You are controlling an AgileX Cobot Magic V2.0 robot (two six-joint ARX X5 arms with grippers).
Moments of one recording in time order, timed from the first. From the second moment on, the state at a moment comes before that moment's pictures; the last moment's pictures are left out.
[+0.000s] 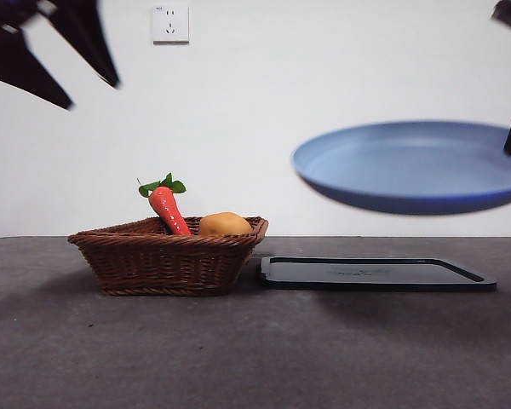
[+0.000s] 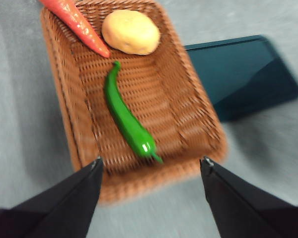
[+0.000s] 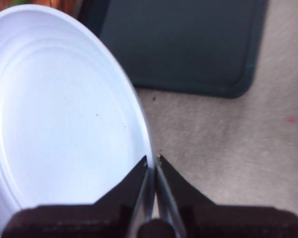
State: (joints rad) left arm -0.34 1.27 1.12 -0.59 0.15 -0.15; right arm 0.05 1.10 0.91 -0.71 -0.36 0.01
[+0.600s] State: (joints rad) left arm -0.41 1.84 1.46 -0.59 -0.03 -0.15; right arm 0.03 0.96 0.92 -0.75 -0.36 0.03
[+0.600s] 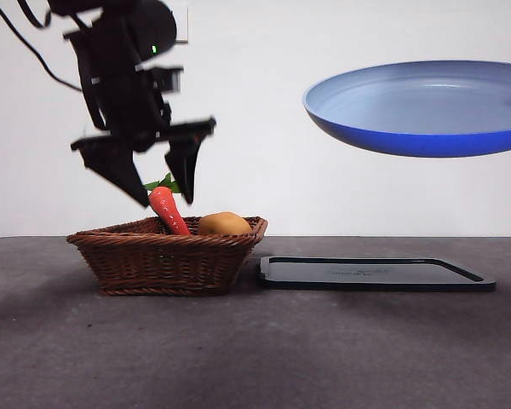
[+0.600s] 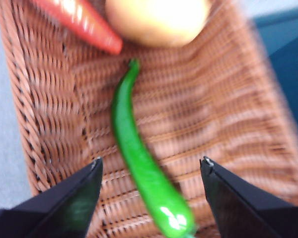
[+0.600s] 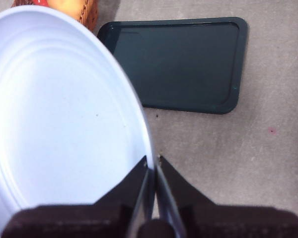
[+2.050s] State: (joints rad) left arm -0.45 1.98 1.47 -0.59 -0.07 -0.16; right arm 0.03 0.96 0.92 -0.76 -0.36 0.03
